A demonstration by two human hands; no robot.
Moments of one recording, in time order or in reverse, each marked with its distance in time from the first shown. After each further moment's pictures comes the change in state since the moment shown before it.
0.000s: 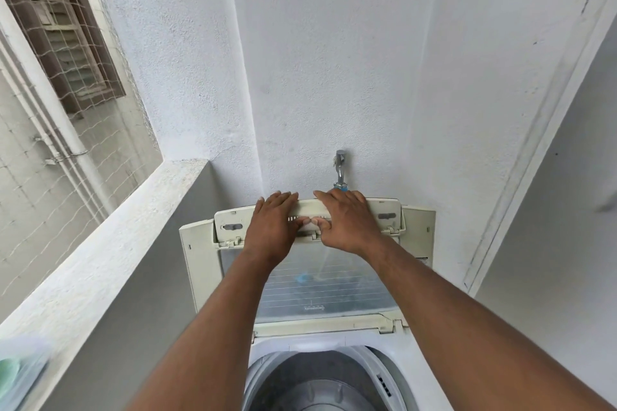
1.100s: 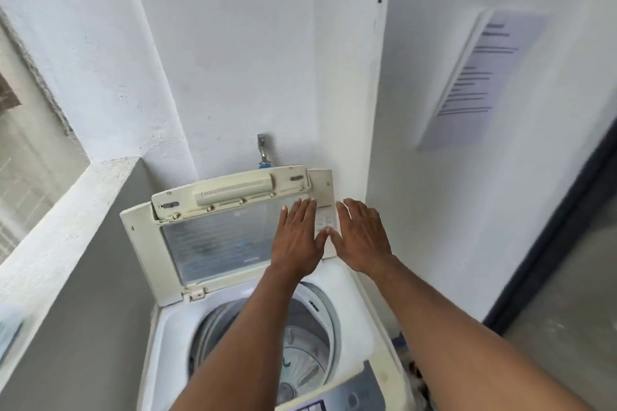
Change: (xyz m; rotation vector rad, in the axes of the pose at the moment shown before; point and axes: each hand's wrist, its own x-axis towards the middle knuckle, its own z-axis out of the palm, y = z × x) left_hand -0.142 0.187 0.050 0.035 -0.167 0.263; right_hand -0.248 0.042 -0.080 -0.309 0.062 0.322
